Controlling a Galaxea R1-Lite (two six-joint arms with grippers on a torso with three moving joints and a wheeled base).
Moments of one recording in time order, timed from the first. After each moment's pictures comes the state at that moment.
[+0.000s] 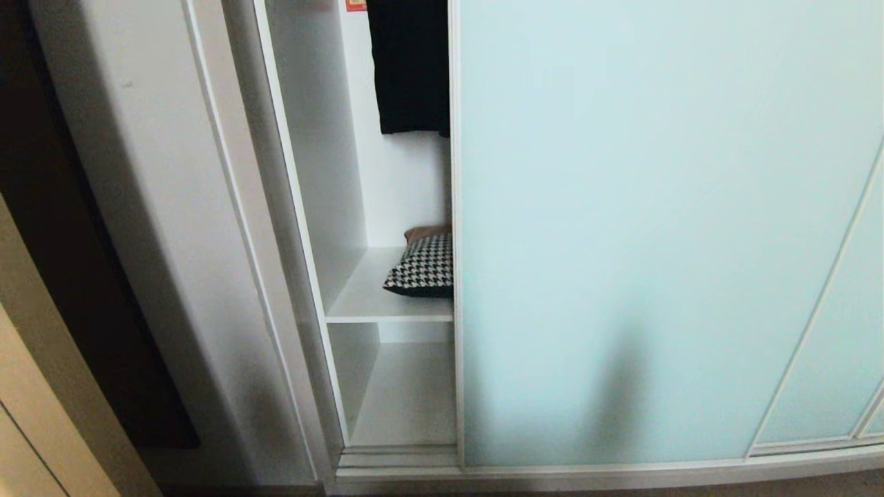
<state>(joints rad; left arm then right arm) 0.00 0.00 0.00 0.00 0.00 0.00 0.07 0.29 -0.11 0.10 -0.10 0.08</state>
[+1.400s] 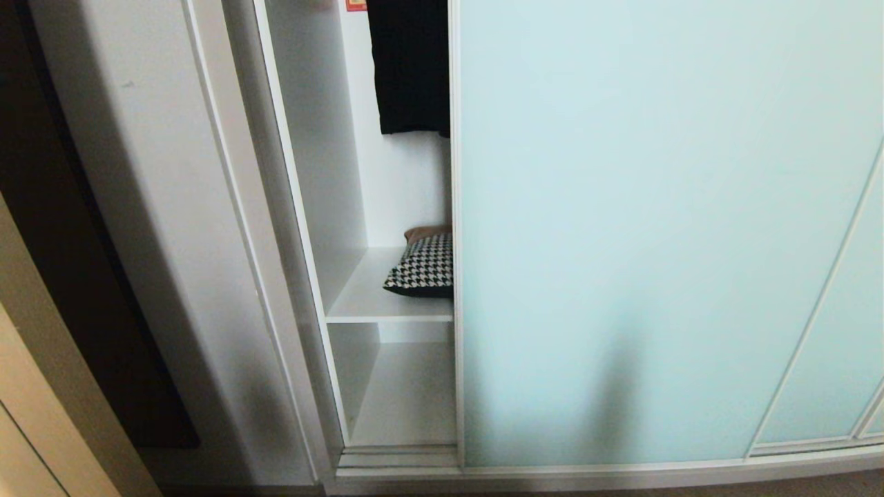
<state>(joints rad) 0.00 0.00 0.00 0.00 0.00 0.00 0.00 0.00 -0.02 0.05 0.00 -0.03</state>
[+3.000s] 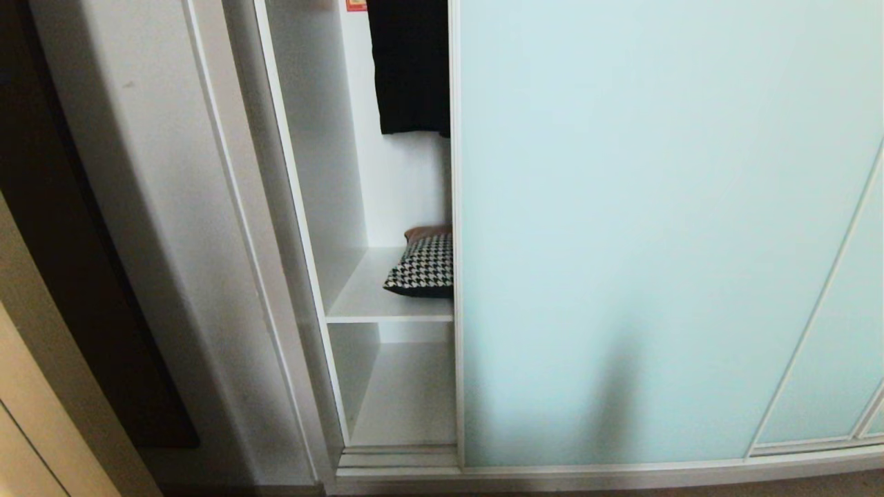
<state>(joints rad) -0.02 0.58 -0.83 0.05 -0.18 -0.08 0.00 0.00 -0.02 0.05 0.00 -0.03</state>
